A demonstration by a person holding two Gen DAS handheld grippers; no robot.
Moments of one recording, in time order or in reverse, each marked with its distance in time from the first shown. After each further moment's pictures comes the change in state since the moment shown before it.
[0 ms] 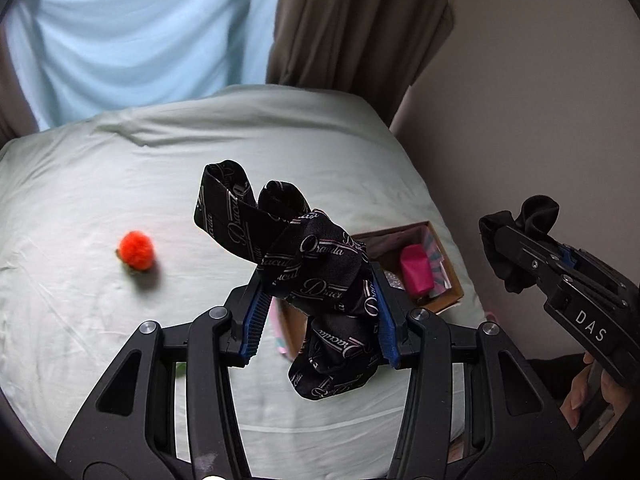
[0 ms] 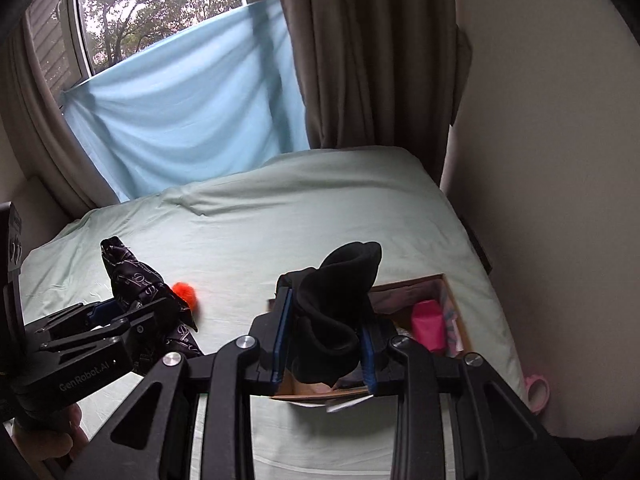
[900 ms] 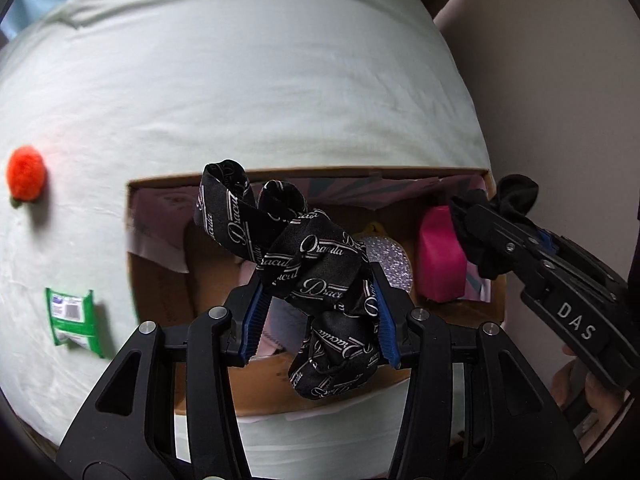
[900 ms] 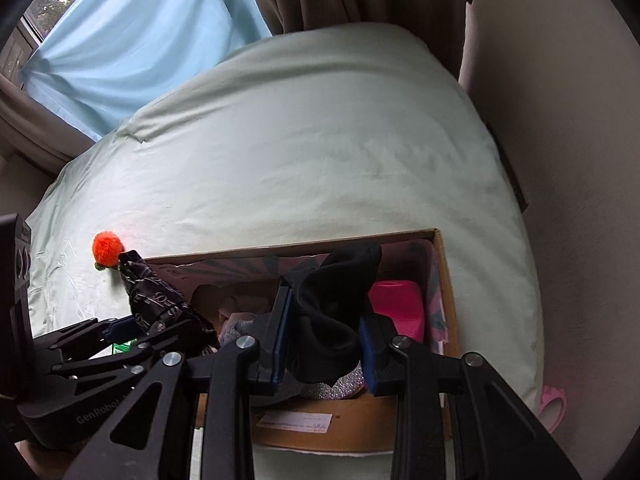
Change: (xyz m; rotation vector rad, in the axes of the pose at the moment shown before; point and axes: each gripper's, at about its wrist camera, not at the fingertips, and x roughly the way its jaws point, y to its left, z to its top) left arm 0.242 -0.030 -0.012 -0.182 0.409 -0.002; right arm 0.232 -0.125 -0.013 0.023 0.373 0.104
